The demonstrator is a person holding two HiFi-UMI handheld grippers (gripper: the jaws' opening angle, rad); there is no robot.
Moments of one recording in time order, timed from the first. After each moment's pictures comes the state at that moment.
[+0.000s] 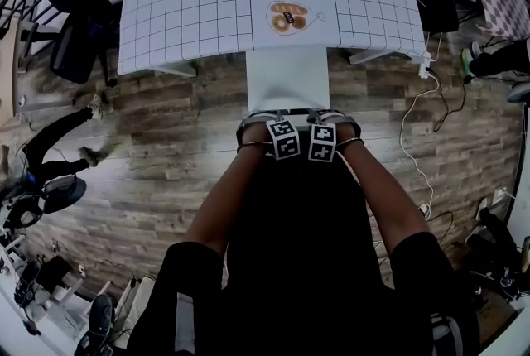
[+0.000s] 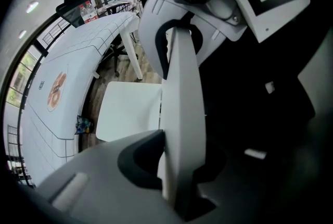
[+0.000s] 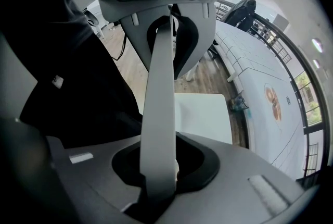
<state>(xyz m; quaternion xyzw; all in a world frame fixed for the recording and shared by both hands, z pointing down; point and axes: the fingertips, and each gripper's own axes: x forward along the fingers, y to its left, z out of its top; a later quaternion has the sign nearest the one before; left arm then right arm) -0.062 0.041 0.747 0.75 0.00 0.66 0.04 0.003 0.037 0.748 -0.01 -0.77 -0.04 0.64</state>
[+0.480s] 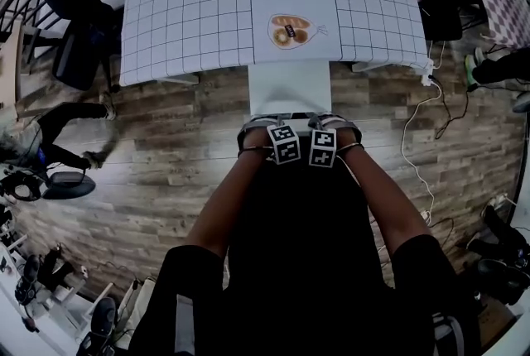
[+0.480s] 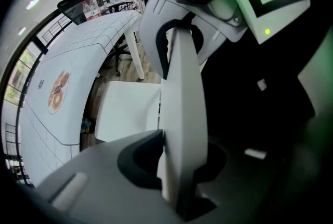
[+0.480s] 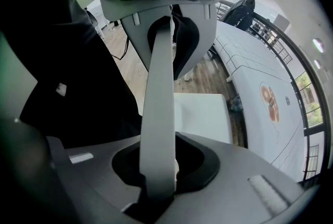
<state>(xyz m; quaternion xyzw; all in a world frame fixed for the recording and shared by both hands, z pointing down) -0.061 0.009 0.747 0.75 0.00 0.66 0.05 0.003 0.004 0.748 -0.01 -0.77 -0.04 0.64</state>
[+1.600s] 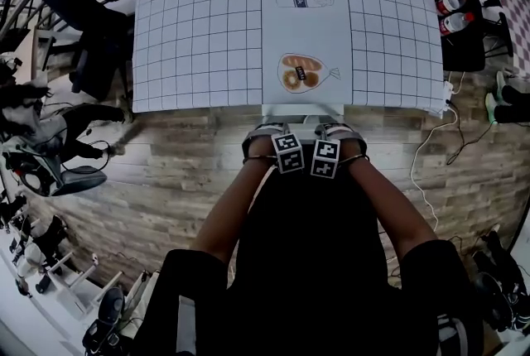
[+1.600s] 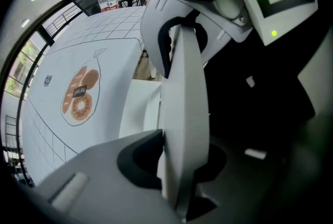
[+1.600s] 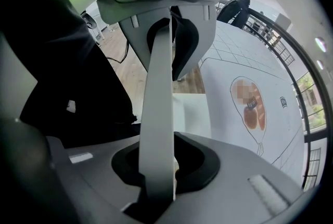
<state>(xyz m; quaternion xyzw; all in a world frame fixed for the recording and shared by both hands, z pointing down) -0.059 -0.118 0.747 0.74 -0.01 0.67 0.08 0.005 -0.126 0.747 -0.03 -0.77 -0.04 0.63</state>
